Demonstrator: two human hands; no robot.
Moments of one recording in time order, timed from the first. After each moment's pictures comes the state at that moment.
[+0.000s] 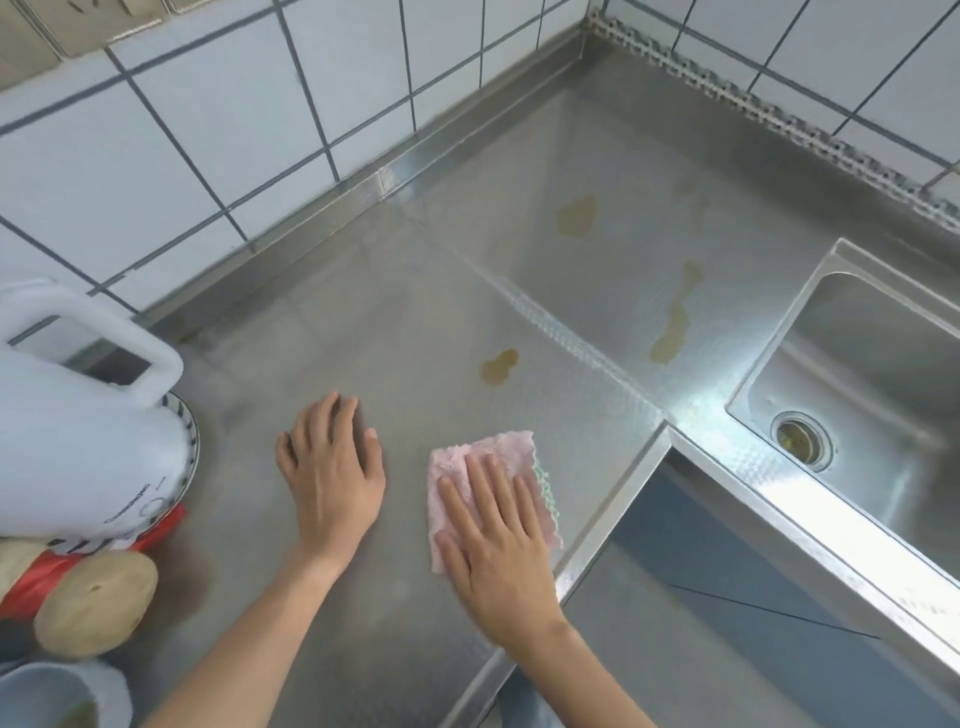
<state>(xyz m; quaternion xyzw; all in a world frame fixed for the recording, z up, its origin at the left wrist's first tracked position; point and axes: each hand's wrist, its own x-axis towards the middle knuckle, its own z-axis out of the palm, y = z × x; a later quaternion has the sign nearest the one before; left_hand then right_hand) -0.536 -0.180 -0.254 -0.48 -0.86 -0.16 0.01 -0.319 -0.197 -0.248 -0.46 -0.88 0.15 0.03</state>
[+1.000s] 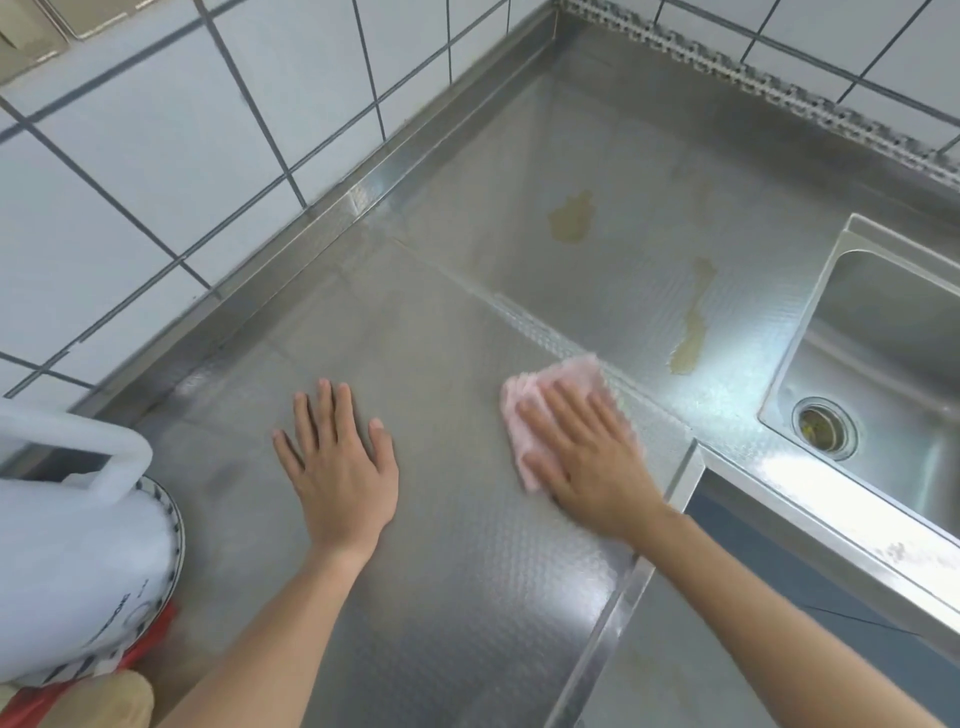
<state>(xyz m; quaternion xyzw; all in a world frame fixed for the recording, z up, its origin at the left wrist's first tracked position) -0.559 -0.109 -0.265 -0.48 -0.87 -0.14 -0.02 -0.279 -0.044 -0.237 -0.46 -0.88 0.12 -0.05</state>
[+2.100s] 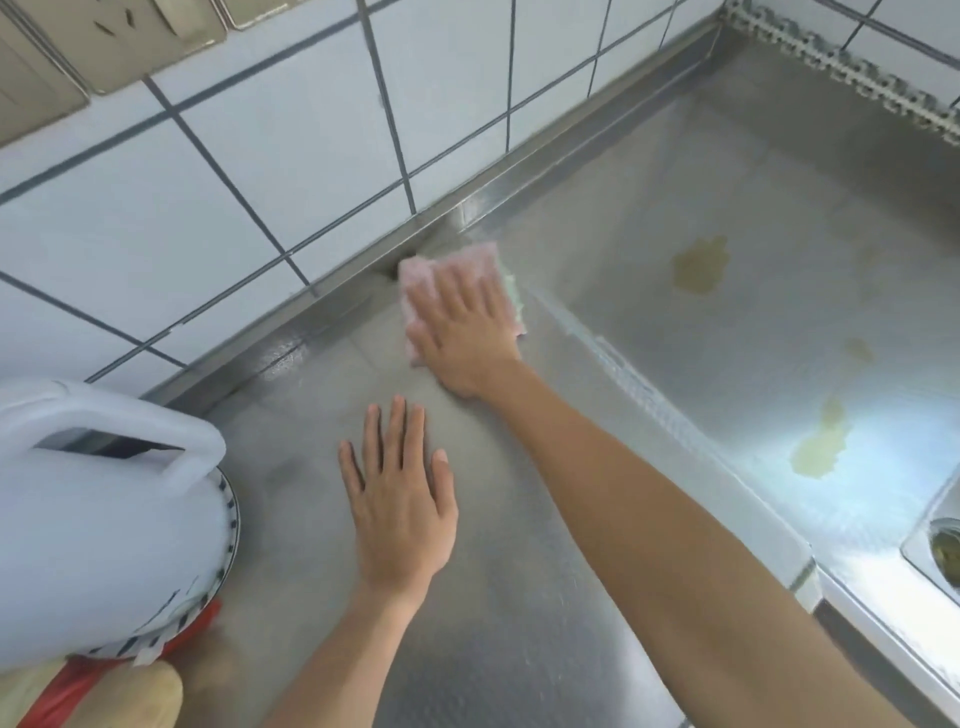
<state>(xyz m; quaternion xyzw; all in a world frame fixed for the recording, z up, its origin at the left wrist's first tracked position) -0.560 -0.106 -0.268 -0.47 -0.88 -0.11 0.00 -0.542 0.096 -0.231 -0.36 -0.92 0.16 -0.04</state>
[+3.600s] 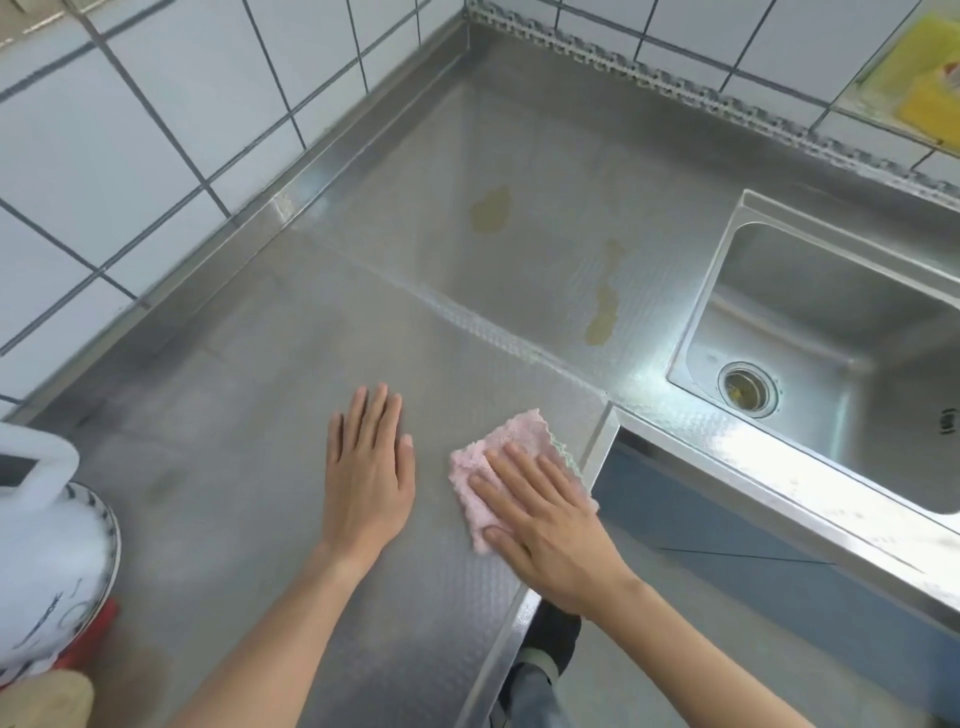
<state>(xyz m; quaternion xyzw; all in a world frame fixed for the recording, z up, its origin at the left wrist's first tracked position) -0.484 -0.122 -0.260 -0.67 -0.73 -0.15 -0.06 -0.234 -0.148 -0.232 -0.44 -0.88 0.16 -0.02</state>
